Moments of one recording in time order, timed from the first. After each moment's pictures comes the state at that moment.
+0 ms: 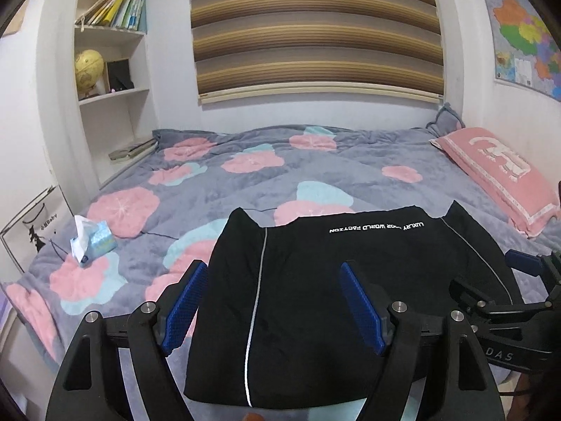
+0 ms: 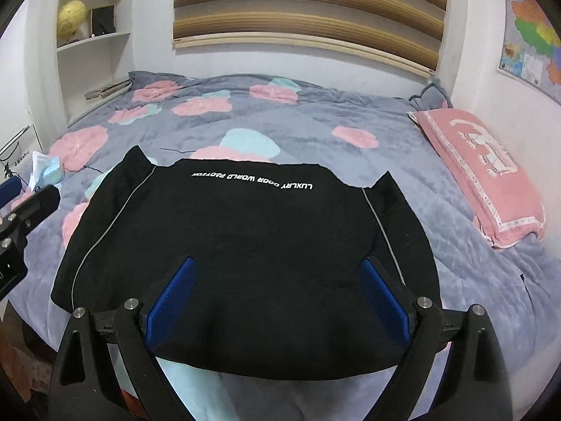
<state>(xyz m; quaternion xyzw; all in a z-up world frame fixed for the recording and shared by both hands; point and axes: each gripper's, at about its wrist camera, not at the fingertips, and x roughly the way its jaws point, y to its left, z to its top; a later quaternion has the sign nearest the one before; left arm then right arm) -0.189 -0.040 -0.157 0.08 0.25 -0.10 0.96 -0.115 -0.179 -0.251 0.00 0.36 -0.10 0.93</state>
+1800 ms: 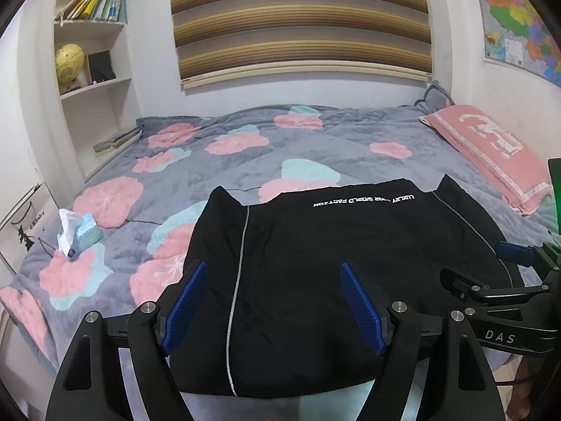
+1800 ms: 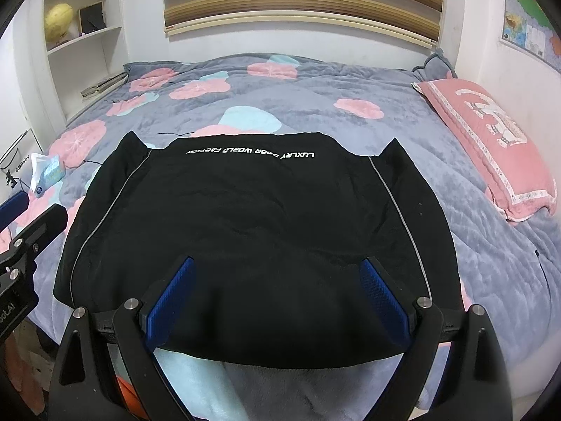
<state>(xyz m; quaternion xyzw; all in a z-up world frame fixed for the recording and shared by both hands) -0.183 -0.046 -0.177 0.10 0.28 -0.13 0.95 -0.113 -0.195 -0.271 0.04 0.40 -0.09 0.91</state>
